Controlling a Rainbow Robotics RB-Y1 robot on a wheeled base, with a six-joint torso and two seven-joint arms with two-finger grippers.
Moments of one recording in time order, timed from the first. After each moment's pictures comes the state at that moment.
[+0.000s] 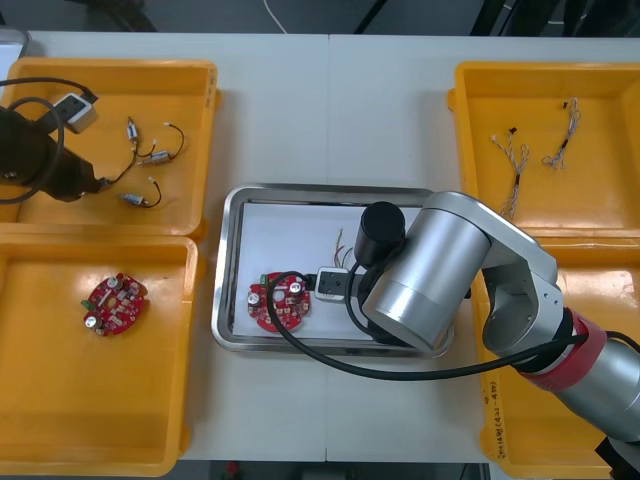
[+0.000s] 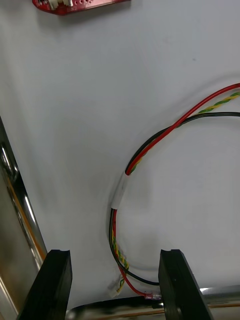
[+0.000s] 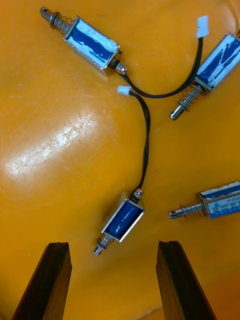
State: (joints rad) right arm -0.56 -0.43 0.74 -1.97 -0.34 1.78 1.97; left arm -0.61 0.79 -0.02 -1.31 0.80 1.31 -2.08
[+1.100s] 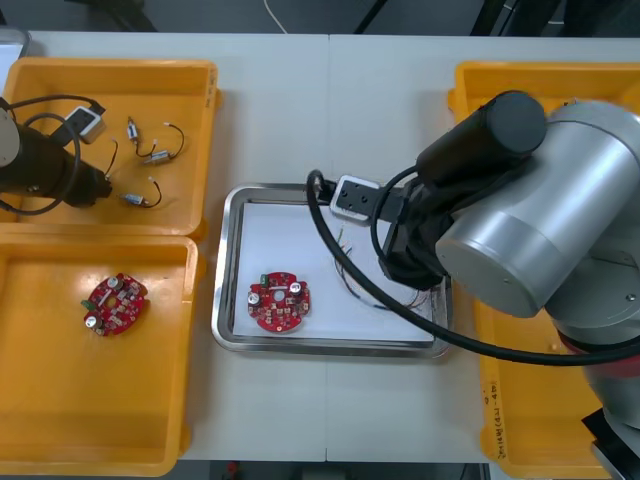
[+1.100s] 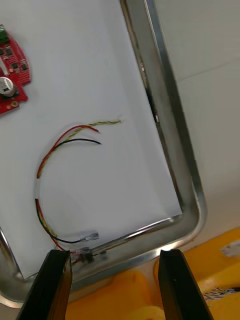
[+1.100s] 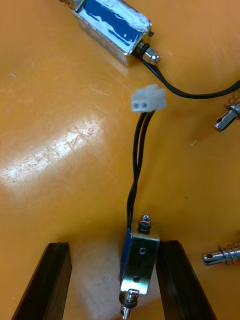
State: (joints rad) right arm -0.56 -0.39 0.43 -2.28 -0.35 1.92 1.97; left arm -0.63 0.77 -0.09 -1.18 0.81 1.13 -2.08
